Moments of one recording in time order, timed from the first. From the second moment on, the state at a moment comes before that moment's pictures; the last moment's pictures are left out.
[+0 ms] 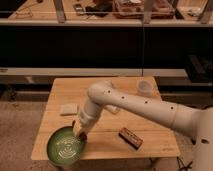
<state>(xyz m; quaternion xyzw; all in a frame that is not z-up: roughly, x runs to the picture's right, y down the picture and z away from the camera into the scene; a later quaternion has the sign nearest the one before) -0.123 0.210 0.697 -0.04 -0.52 -0.72 0.46</state>
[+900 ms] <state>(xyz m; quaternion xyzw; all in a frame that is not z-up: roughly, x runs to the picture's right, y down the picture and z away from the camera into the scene) -0.170 0.232 0.712 -0.05 -0.50 -0.73 0.47</state>
